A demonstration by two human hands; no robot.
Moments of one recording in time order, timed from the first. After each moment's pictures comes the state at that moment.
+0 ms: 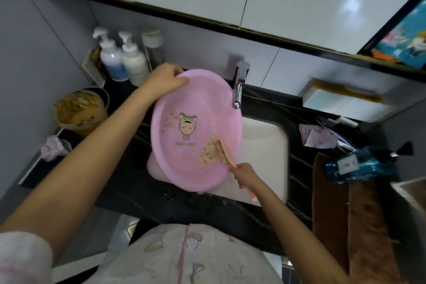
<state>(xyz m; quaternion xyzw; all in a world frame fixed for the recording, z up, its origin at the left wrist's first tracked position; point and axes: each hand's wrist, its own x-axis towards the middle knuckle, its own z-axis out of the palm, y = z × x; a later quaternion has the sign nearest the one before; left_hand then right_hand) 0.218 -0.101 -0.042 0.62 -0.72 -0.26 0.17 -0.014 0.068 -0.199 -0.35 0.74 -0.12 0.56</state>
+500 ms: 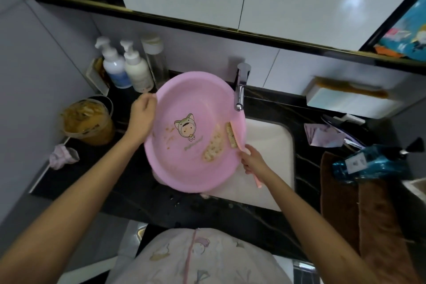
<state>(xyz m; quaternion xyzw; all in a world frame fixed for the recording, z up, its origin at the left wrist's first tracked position) 0.259 -0.042 -0.092 0.61 -0.58 -0.32 0.44 -0.031 0.040 -0.189 -0.34 0.70 -0.27 0.57</state>
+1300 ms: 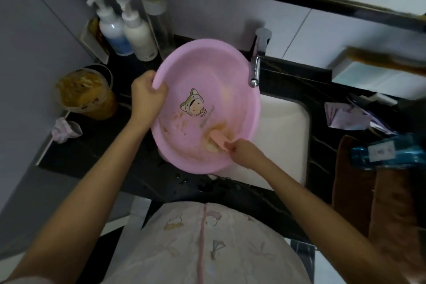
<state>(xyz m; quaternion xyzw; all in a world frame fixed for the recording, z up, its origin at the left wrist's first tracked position) 0.254 -0.038 -0.102 0.65 -0.59 -0.26 0.40 0.023 0.038 -0.172 -0.62 0.65 0.11 0.42</state>
